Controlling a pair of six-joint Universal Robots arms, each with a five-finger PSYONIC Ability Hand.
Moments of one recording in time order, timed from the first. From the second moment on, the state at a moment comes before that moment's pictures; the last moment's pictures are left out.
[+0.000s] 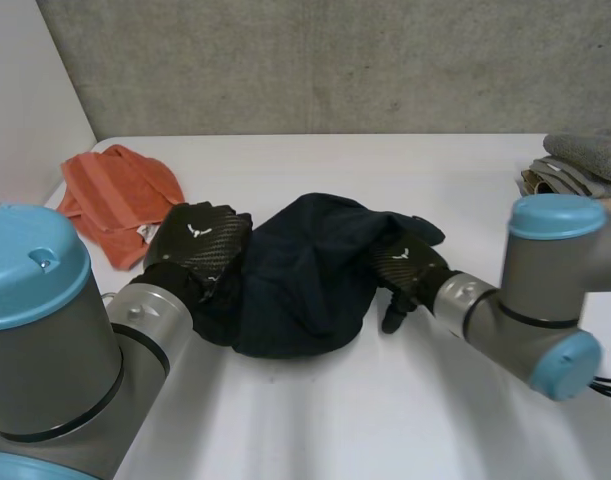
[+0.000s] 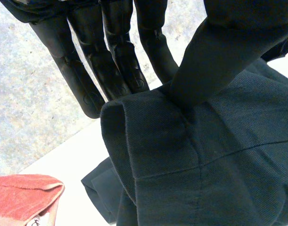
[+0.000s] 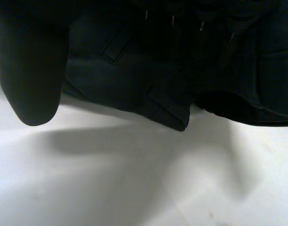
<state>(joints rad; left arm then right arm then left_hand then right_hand) 4.06 -1.76 -1.67 3.24 -1.73 3.36 1.99 -0.91 1.40 -0.08 1.18 2.69 1.14 1.20 1.19 1.20 0.99 0.34 0.35 0.32 0.33 0.13</state>
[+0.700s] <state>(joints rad) 4.14 -1.45 -1.20 3.25 -1.71 3.45 1.94 -1.48 0.98 0.21 1.31 2.70 1.14 1.20 1.19 1.20 1.00 1.09 1.17 1.19 1.20 1.01</state>
